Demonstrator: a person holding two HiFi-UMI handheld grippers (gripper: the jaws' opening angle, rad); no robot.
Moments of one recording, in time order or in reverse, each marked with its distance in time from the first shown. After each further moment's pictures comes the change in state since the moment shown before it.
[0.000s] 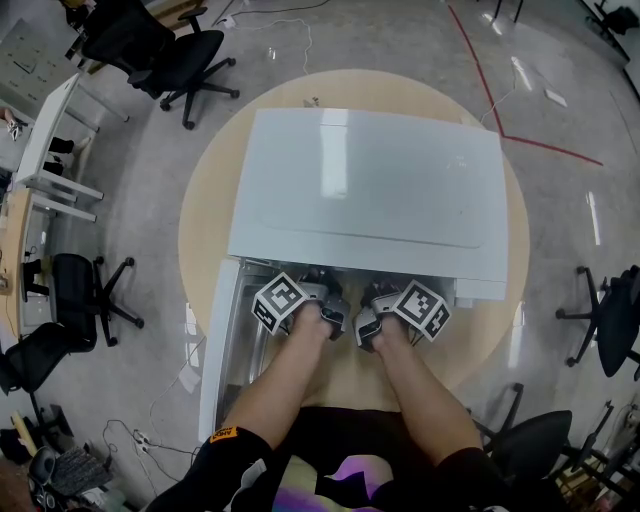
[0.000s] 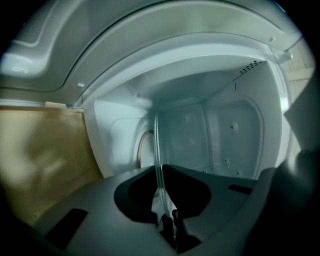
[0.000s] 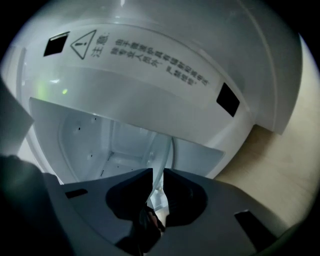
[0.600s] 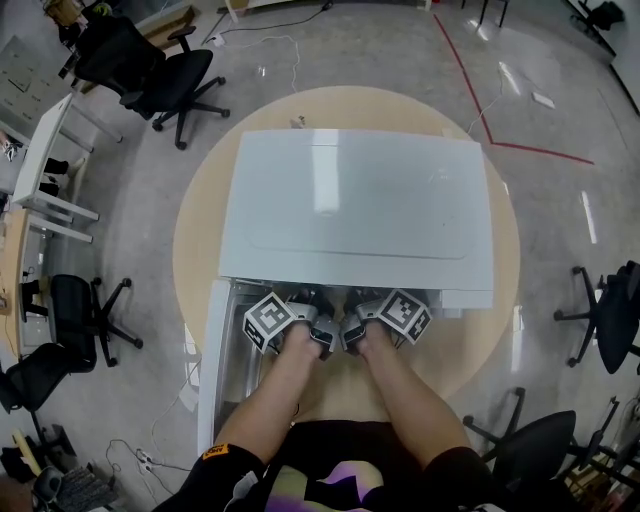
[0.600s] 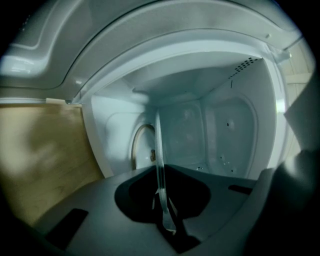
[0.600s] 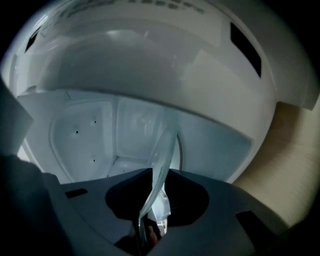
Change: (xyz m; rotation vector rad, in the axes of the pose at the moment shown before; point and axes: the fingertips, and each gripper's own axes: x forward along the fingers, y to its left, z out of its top) left arm -0.007 -0.011 -0.009 -0.022 0.057 -0.012; right arm 0.023 0.008 0.000 0.056 -0.023 0.109
